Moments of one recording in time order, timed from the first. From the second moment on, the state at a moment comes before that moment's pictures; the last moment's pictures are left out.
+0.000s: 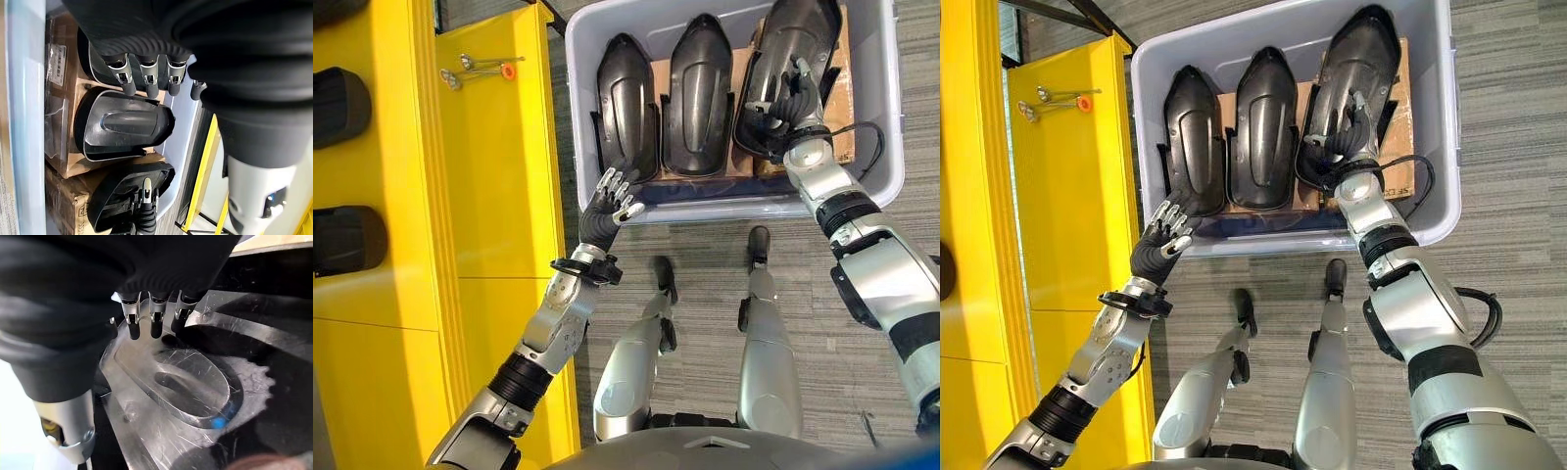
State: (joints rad) left arm -0.18 0.37 -0.40 -0.02 -0.77 -0.25 0.05; right arm -1.14 -0.43 0.50 1.13 0.21 -0.13 -0.39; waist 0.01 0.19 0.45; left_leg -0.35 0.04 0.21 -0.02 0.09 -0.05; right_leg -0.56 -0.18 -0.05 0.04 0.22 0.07
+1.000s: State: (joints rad) left arm -0.15 0.37 -0.34 -0.02 -0.77 -0.27 0.09; right arm -0.65 -0.48 0.20 0.22 -0.14 -0.03 -0.59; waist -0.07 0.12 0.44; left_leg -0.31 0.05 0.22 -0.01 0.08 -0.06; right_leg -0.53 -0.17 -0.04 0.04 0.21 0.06
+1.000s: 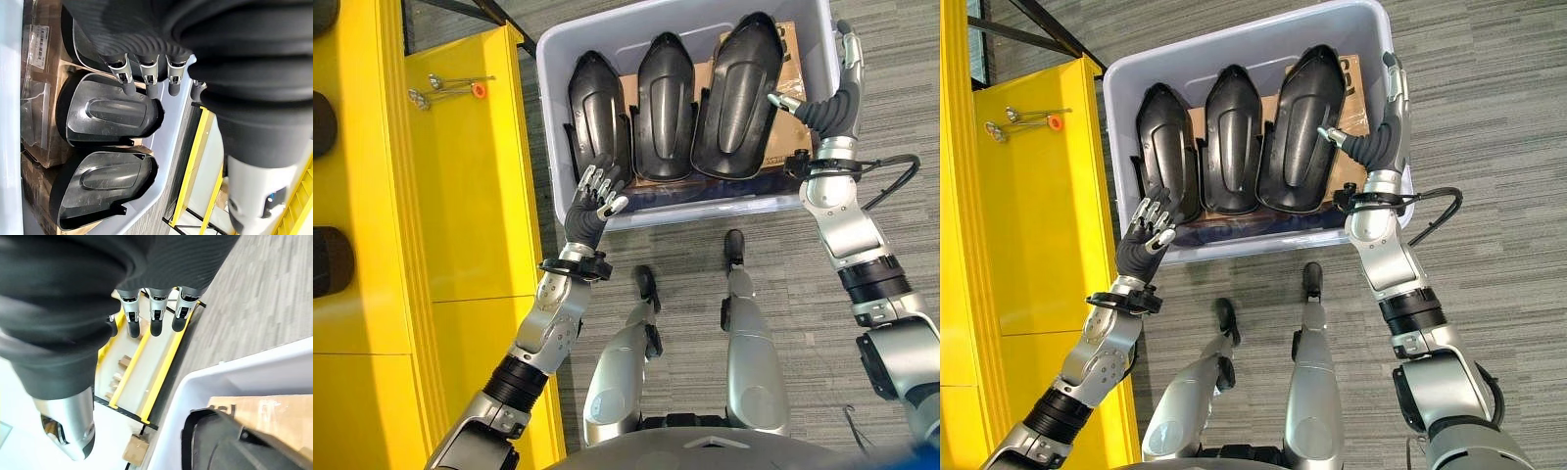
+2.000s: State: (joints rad) left arm -0.14 0.37 -0.36 -0.02 -0.77 -0.29 0.12; right arm -0.72 -0.47 0.21 0.59 -0.04 -0.03 -0.68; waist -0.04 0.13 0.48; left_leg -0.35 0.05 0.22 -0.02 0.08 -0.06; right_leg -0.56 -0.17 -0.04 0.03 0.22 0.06
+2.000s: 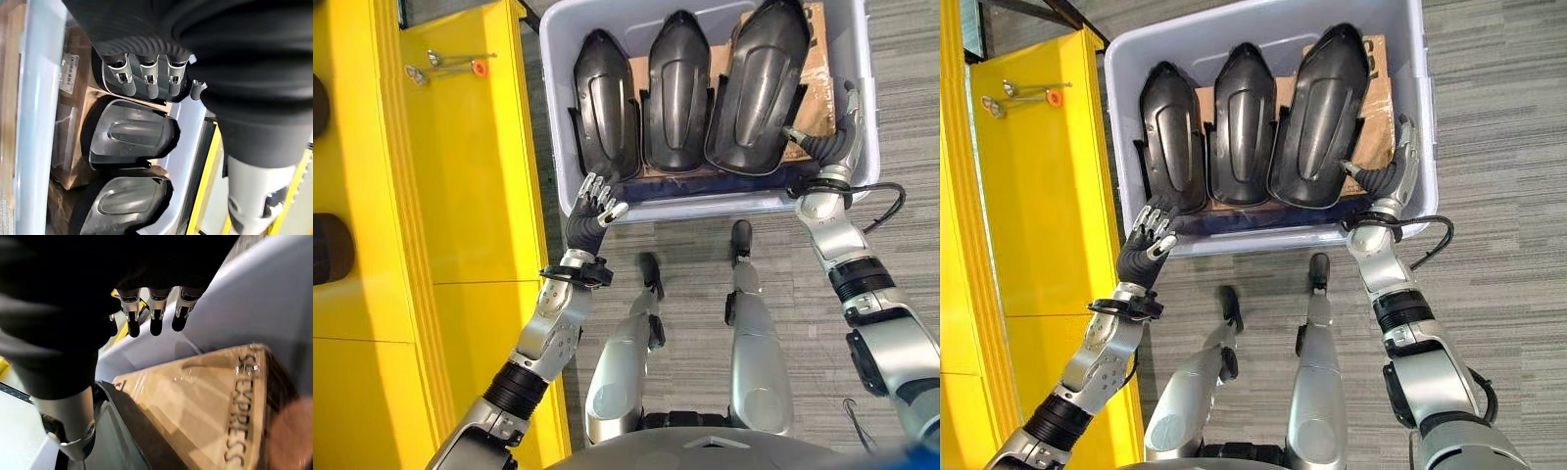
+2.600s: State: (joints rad) left arm -0.14 0.37 -0.37 -0.02 -0.77 -0.29 0.13; right arm -0.91 -0.44 0.26 0.88 0.07 -0.07 -0.67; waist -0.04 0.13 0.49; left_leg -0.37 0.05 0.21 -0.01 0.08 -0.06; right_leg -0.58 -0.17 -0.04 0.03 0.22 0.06
